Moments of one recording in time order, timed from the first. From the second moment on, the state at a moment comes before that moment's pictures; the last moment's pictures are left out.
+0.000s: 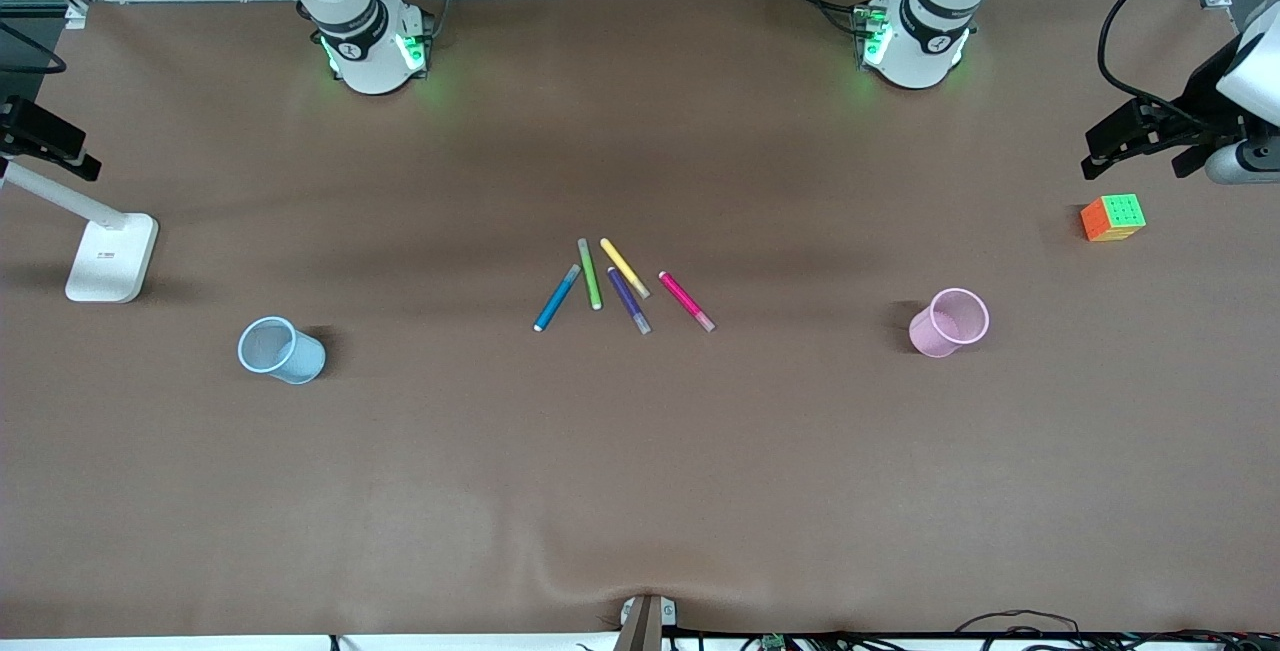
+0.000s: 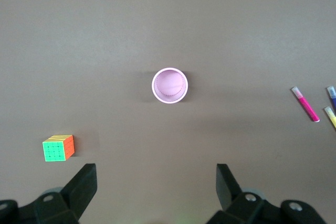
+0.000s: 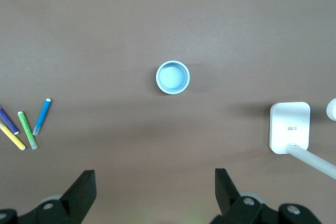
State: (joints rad) left arm -0.01 -0.10 -0.05 -1.66 0.00 1.60 -0.07; right arm -0.01 0.00 -0.07 -1.43 0.02 1.42 -0.04
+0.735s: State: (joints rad) left arm -0.01 -0.10 -0.05 -1.66 0.00 1.60 -0.08; right arm -0.01 0.01 -0.07 -1.43 0.02 1.42 -0.04
